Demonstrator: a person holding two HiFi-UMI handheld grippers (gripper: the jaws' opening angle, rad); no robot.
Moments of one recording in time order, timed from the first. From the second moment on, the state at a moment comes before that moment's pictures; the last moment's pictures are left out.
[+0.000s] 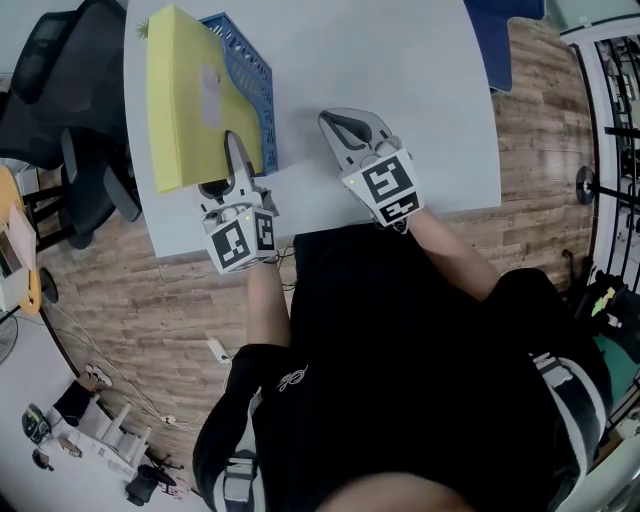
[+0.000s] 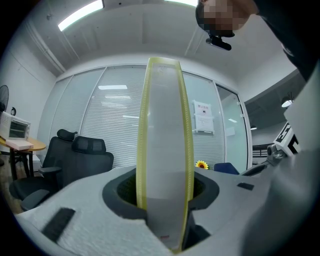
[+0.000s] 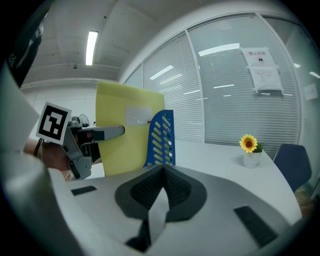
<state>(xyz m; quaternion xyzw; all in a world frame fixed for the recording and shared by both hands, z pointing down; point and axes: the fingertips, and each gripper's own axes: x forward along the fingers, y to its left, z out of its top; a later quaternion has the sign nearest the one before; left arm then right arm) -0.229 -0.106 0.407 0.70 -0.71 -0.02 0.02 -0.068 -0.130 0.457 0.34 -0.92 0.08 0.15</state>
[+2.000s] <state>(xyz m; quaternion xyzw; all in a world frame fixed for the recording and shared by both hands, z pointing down) -0.221 -0.107 0.443 0.70 -0.71 0.02 0.06 -0.062 -0.131 0.467 0.33 -0.92 0.09 0.16</state>
